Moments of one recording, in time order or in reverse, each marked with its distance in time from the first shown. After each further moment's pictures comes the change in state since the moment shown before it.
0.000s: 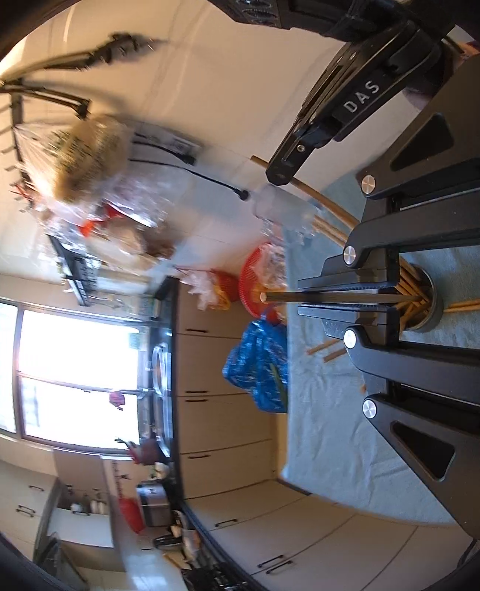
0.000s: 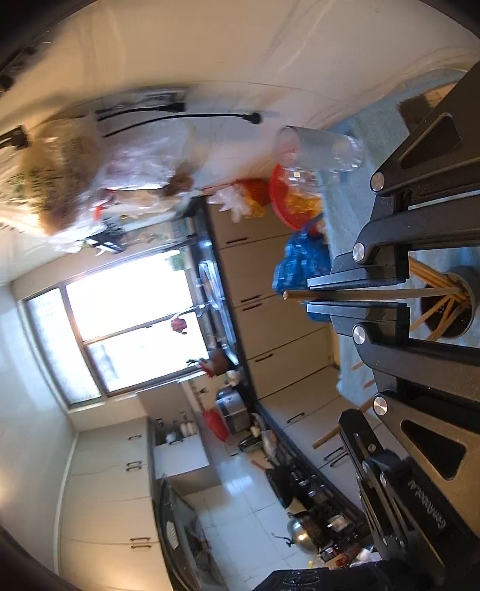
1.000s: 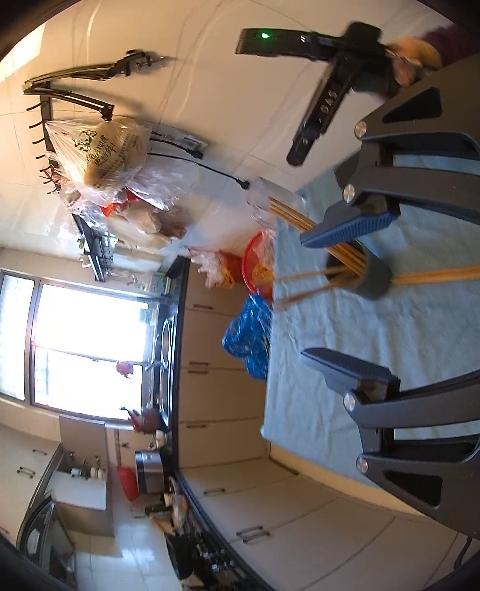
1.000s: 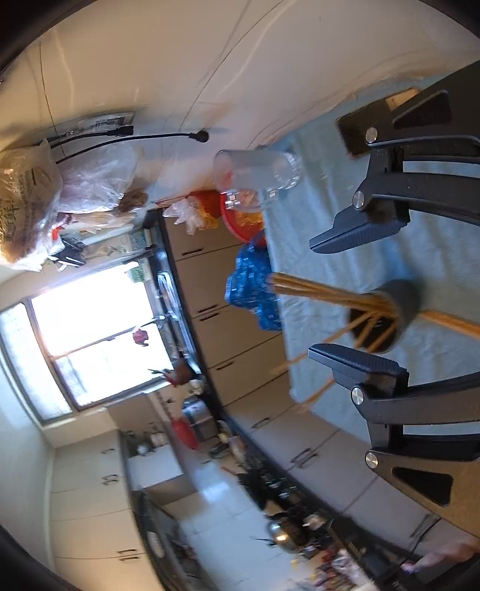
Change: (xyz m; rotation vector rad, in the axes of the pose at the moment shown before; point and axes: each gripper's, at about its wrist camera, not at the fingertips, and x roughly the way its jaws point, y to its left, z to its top) left arm -0.128 0.048 -0.079 -0.050 -0.079 0.065; right arm -0.044 -0.021 -0.049 0.013 0.156 -0.025
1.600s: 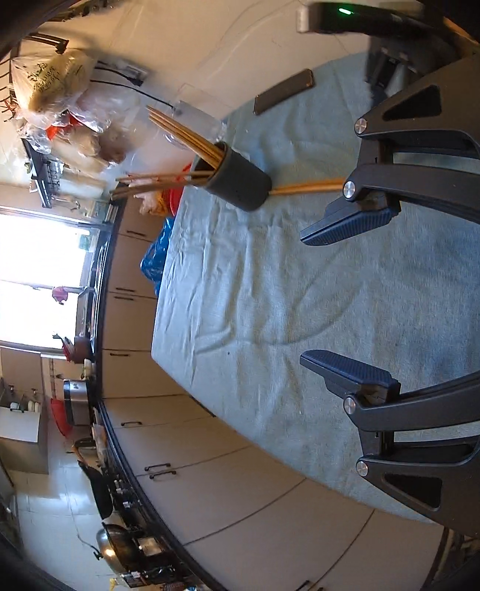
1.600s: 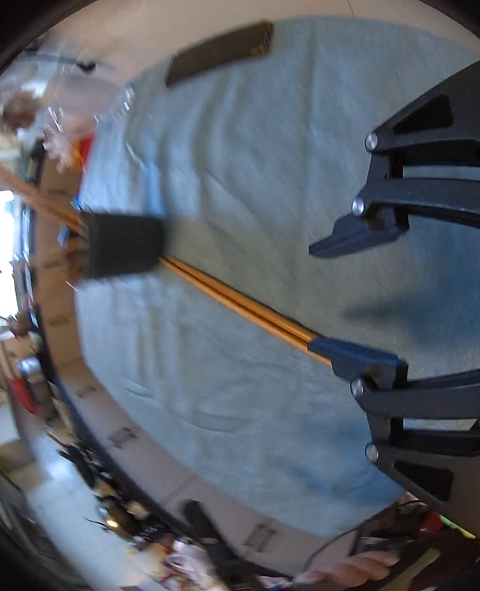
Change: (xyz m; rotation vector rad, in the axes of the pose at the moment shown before) left arm -0.006 0.058 -0.154 -0.127 0.208 0.234; right arm 0.037 0.044 -0.211 -0.232 0.566 0.085
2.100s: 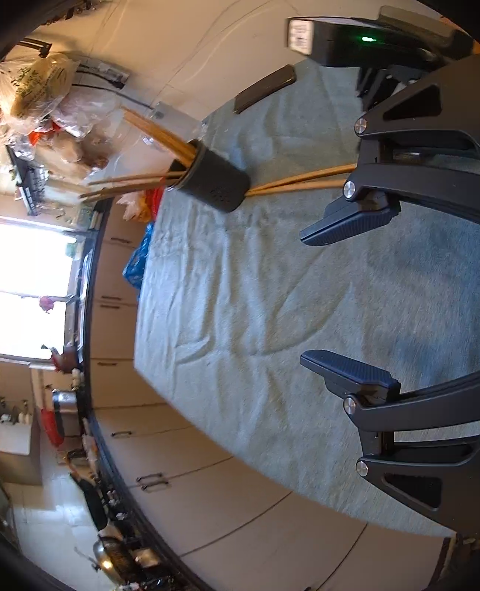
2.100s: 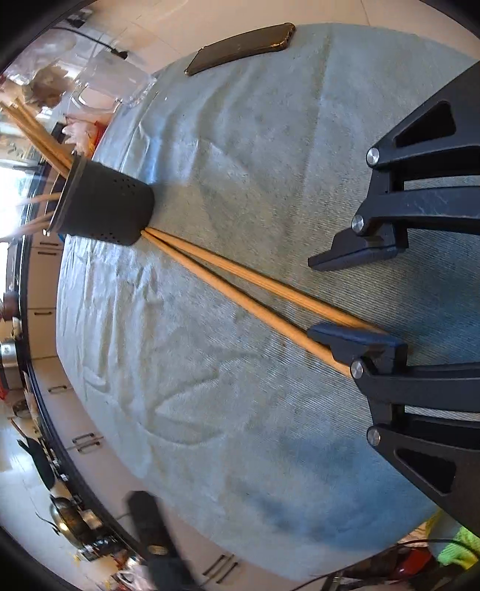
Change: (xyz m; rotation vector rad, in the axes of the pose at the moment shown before) left arm 0.027 -0.008 -0.009 0.027 0.071 -0.046; right arm 0.033 0.028 0.003 -0.091 0.012 -0.154
